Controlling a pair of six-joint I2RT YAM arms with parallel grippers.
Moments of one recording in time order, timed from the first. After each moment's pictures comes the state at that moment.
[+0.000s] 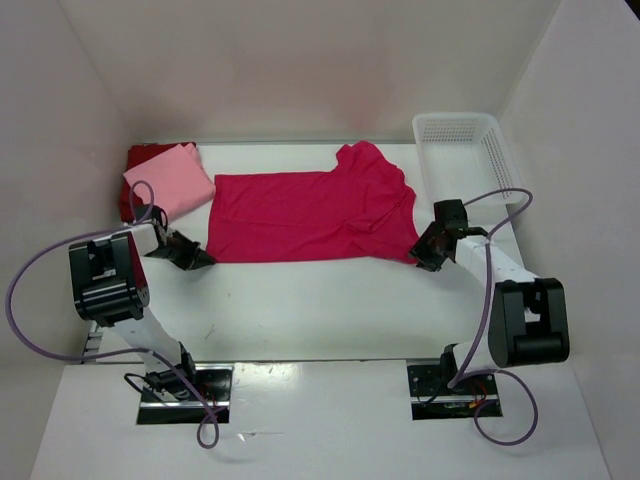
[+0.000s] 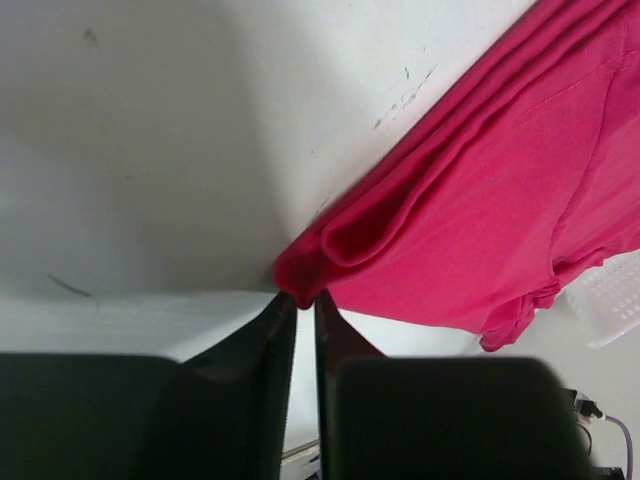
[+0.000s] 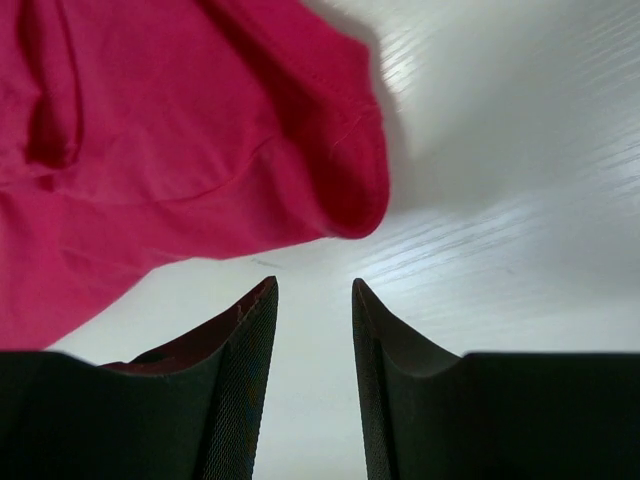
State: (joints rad) left arm 0.32 1.74 0.91 -0.43 0.47 -0.75; right arm 0.05 1.39 0.78 -0.45 -0.04 0.76
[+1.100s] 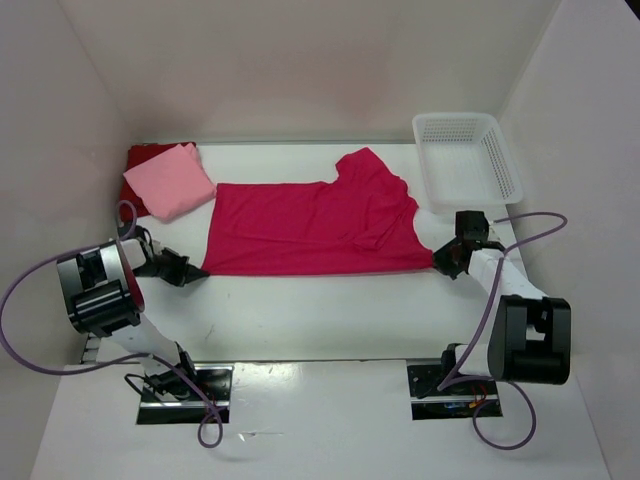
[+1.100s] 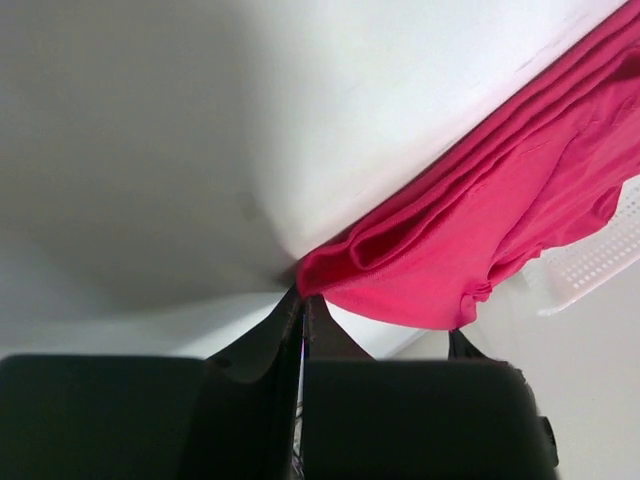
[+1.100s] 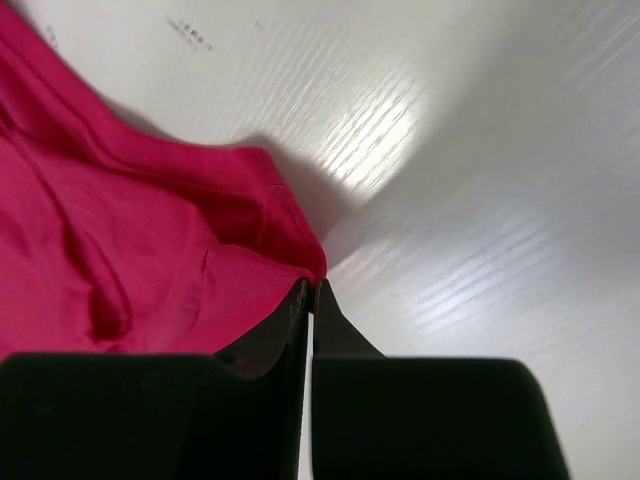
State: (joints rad) left arm 0.45 1.71 0.80 -0.42 0.59 -0.71; right arm -0.09 1.33 0.68 -0.41 0.07 0.88
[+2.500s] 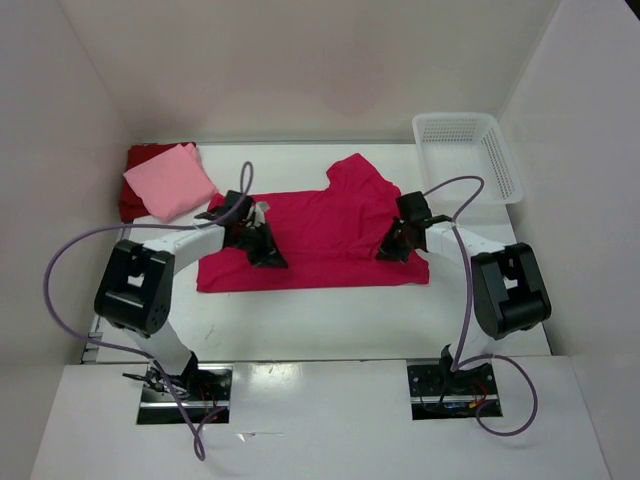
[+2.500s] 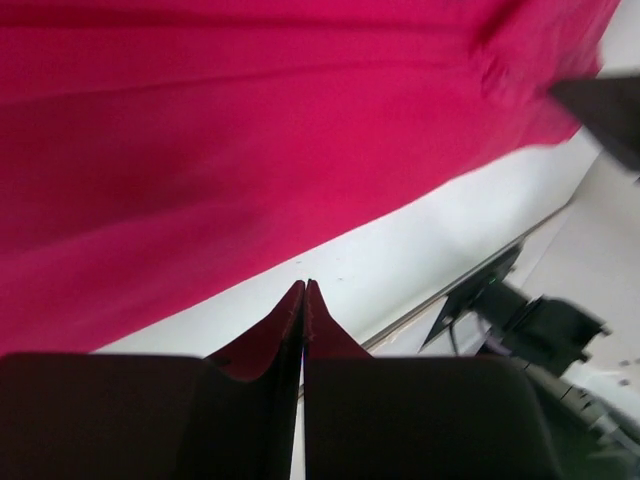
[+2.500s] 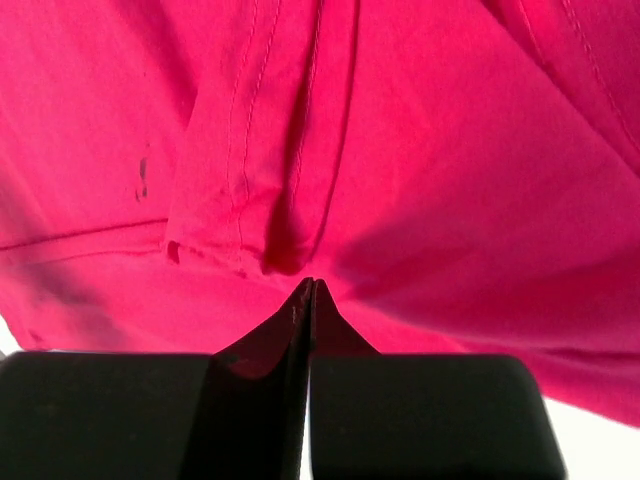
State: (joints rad) left arm -0.25 1.65 0.99 -0.42 0.56 -0.66; right arm 0.27 1.60 0.90 -0.37 -0.14 0.82
